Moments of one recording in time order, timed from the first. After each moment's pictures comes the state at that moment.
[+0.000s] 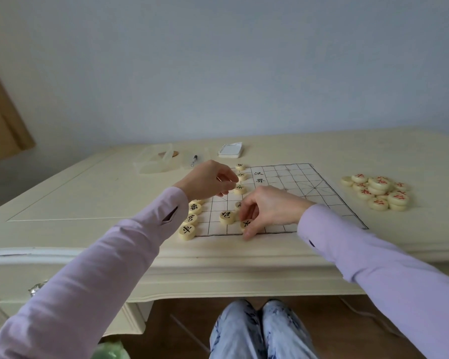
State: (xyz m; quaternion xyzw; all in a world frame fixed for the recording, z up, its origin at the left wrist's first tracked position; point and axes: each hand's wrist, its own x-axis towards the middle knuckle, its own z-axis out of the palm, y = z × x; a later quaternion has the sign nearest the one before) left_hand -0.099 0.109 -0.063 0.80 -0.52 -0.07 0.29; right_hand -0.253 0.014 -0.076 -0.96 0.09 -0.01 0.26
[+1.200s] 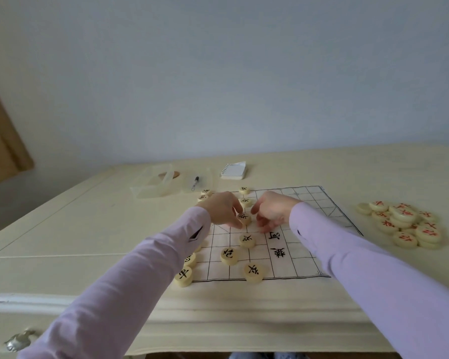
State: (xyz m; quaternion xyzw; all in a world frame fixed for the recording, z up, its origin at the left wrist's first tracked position) left_hand -0.070 0.056 -0.073 0.85 -0.49 -0.11 0.12; right_hand -0.169 -0.049 -0.080 -0.80 0.32 -0.03 0.51
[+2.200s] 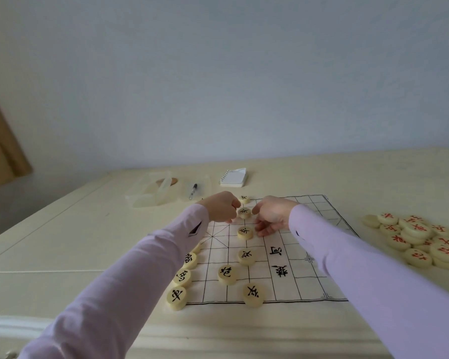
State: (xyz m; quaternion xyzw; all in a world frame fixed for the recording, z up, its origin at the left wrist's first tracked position) left_hand -0.051 0.029 -0.062 0.87 -0.44 -0.16 0.14; right_hand -0.148 -0.073 -0.078 -0.79 0.32 -0.02 0.52
